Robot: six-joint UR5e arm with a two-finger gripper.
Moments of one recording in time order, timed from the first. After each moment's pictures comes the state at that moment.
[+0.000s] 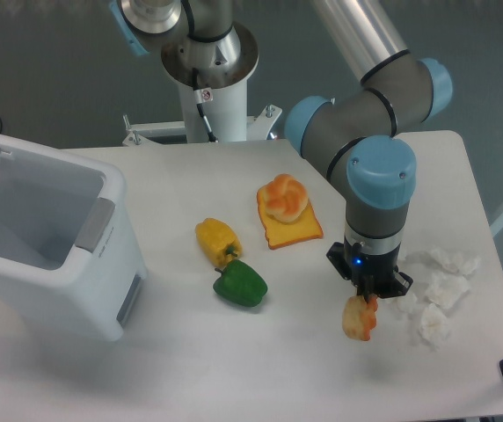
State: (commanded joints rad) arm 2.57 -2.07 -1.40 -1.04 1.59 1.18
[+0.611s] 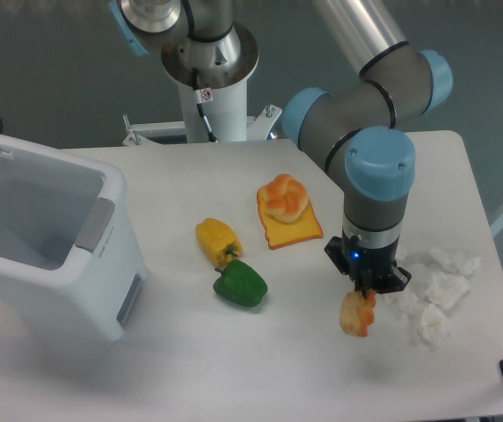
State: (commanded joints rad) arm 2.55 -2.00 -1.41 -1.07 1.53 1.19
